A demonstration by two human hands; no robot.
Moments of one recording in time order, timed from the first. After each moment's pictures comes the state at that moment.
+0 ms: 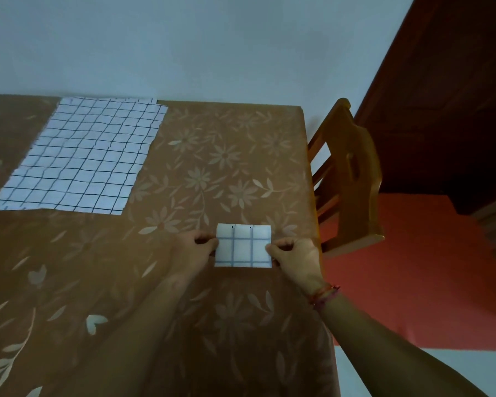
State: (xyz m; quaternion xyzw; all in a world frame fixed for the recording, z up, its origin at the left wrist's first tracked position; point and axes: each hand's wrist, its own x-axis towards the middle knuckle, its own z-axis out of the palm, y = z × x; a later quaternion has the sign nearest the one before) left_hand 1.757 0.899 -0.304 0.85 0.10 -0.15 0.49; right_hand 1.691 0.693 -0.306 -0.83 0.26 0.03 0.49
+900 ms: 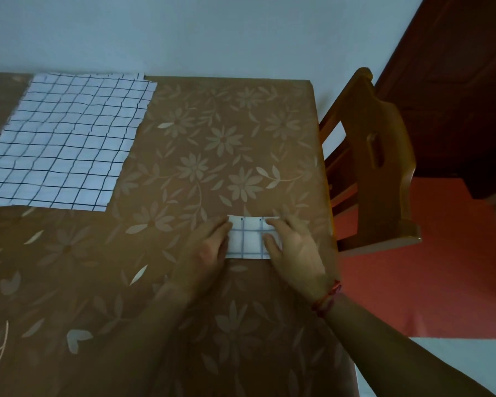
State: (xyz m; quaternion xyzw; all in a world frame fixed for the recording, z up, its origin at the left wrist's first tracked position) left_hand 1.771 0.894 -0.355 0.93 -0.22 -0.03 0.29; right_hand 1.719 0.700 -0.340 -0.94 0.07 -0.06 0.31
